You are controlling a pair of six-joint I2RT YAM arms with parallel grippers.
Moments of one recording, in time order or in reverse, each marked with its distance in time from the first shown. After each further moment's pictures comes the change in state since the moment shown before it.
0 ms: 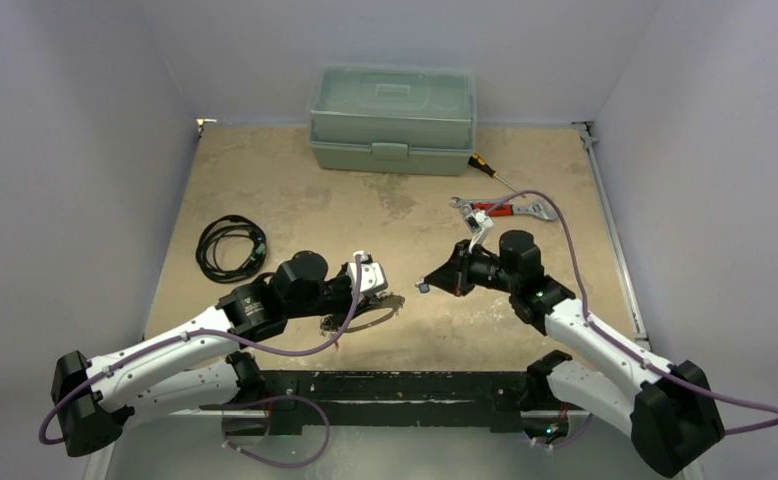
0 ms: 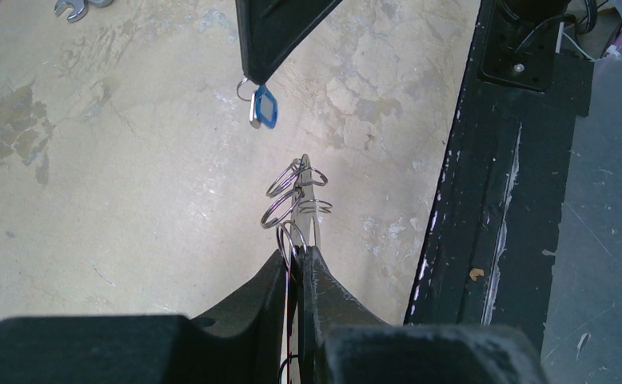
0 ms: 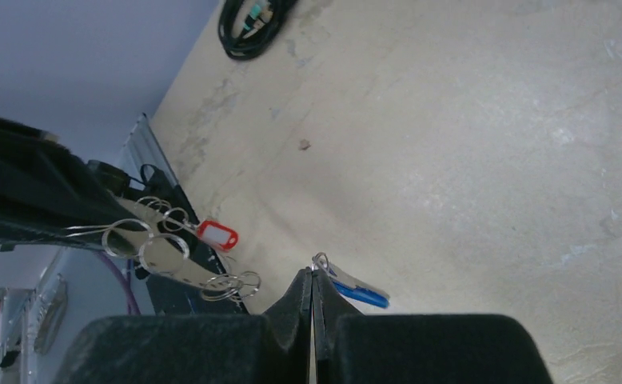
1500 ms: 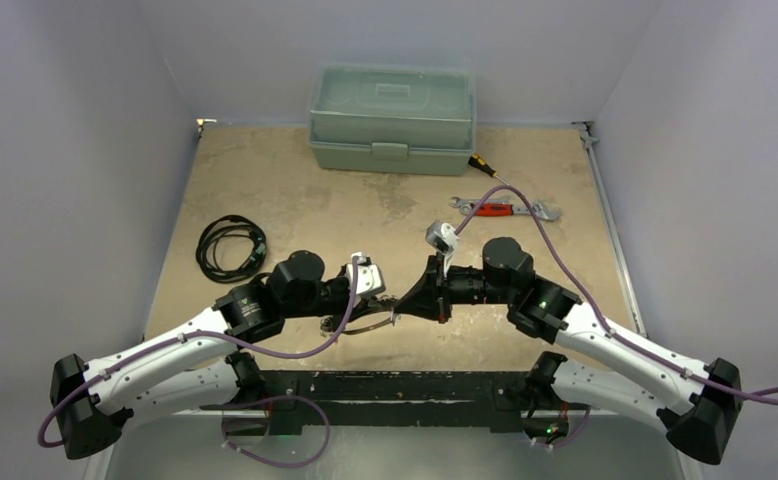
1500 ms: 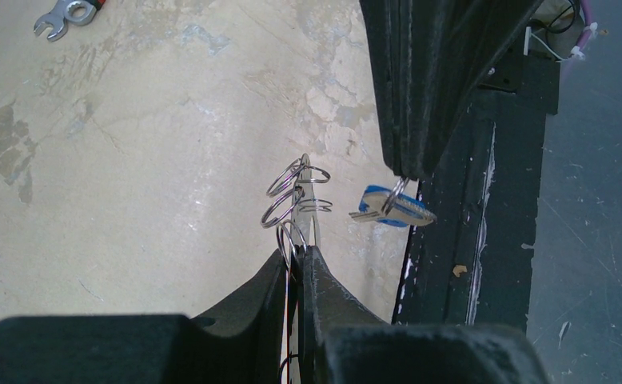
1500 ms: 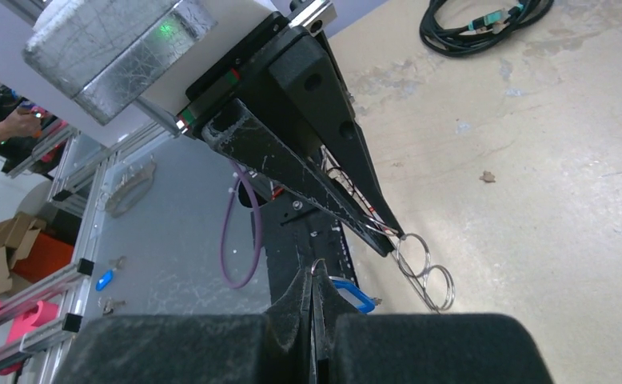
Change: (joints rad) left arm 0.007 -0.017 0.000 0.000 0.060 0.008; right arm 0.380 -0.124 0.222 -0.158 -0.019 -0.121
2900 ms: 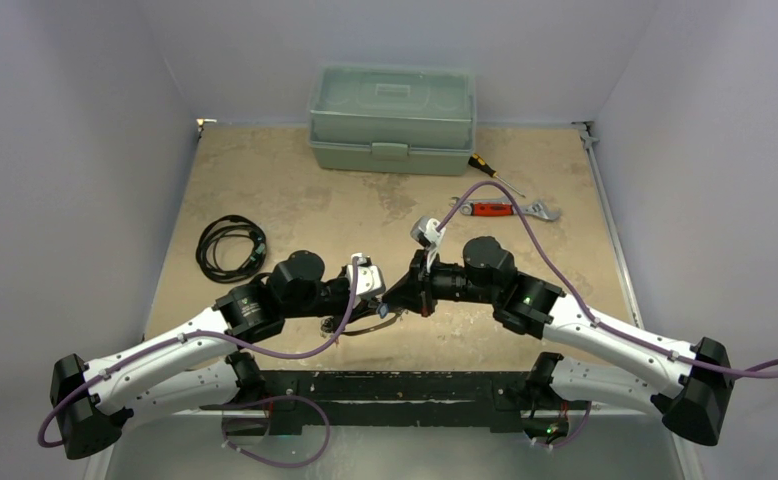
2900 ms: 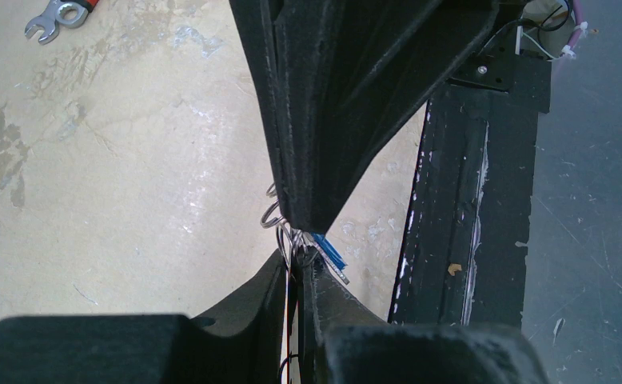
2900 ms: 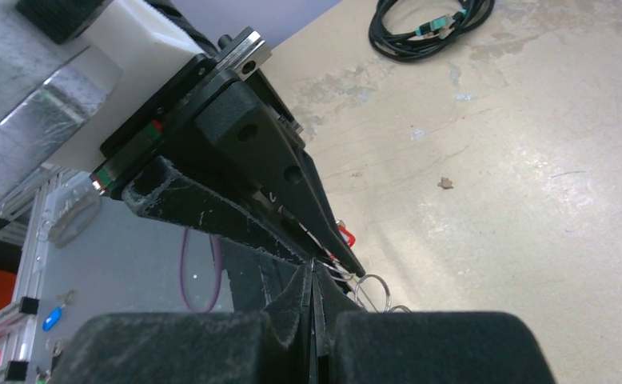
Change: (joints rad) left arm 0.000 0.000 0.000 0.000 0.019 0.000; right arm 0.084 0.110 0.051 0.031 0.193 -0.014
